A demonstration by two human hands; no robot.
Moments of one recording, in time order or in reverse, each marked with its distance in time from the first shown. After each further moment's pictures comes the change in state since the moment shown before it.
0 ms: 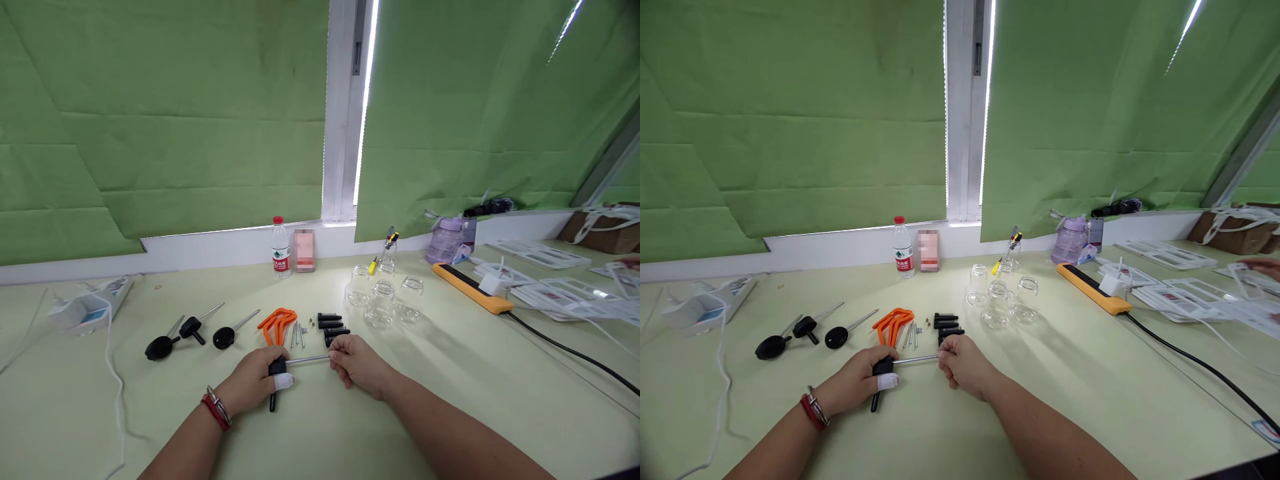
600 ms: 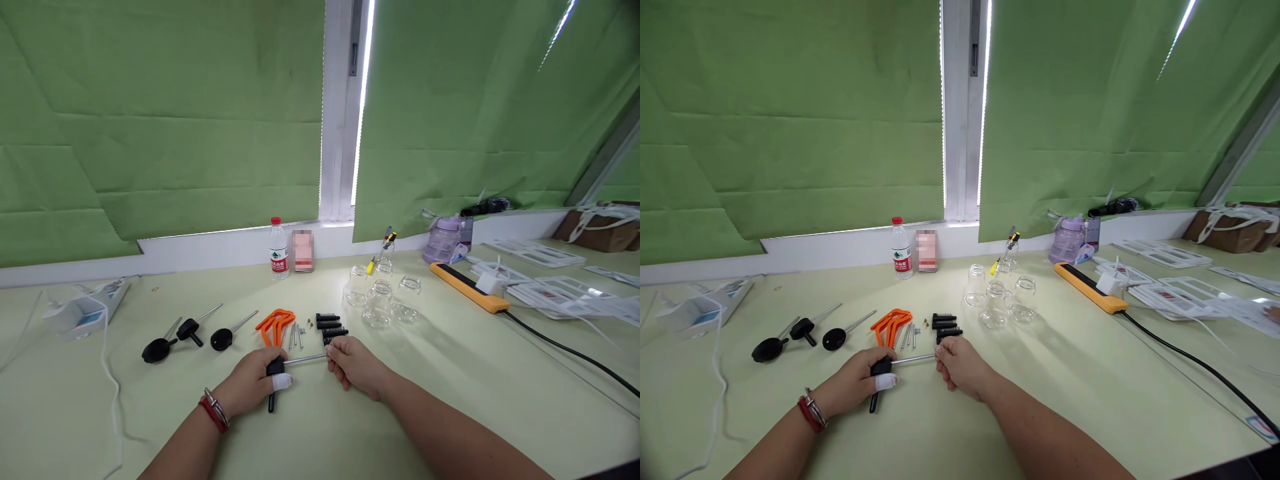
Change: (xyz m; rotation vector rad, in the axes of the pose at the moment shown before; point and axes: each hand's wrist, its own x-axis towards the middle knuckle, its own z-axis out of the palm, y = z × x) left_hand 0.000 0.000 0.000 -0.037 -0.008 -0.005; right_hand -0.004 -0.007 0.003 -0.051 -0.020 0.016
